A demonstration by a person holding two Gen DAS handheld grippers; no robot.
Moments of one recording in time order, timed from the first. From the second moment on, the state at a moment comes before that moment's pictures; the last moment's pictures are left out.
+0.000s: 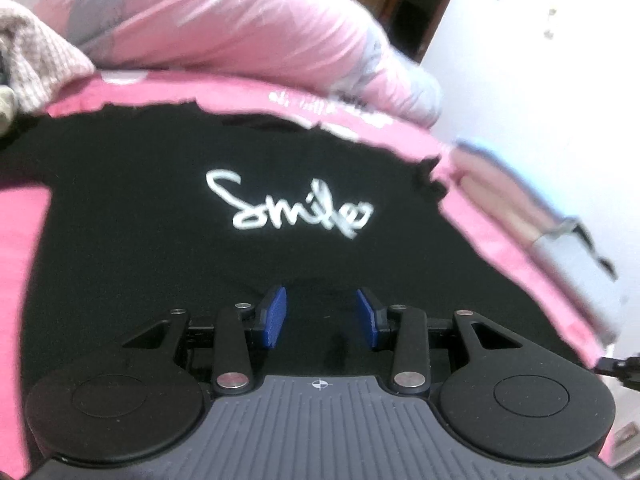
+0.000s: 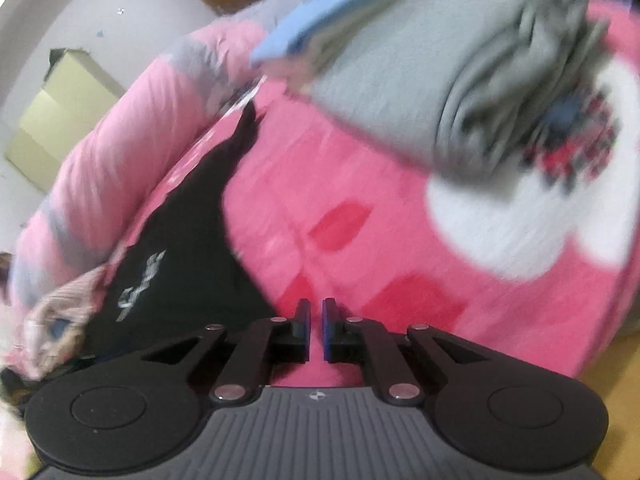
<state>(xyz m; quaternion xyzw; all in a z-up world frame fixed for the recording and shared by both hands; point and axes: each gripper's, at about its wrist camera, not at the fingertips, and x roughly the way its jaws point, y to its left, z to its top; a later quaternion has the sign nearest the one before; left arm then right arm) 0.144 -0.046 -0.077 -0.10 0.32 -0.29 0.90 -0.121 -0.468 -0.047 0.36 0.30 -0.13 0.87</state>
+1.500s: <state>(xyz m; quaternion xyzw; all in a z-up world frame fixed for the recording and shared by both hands) -0.023 0.062 -0.066 -0.07 0.38 -0.29 0.87 0.076 -0.221 -0.020 0.13 0.38 0.11 0.91</state>
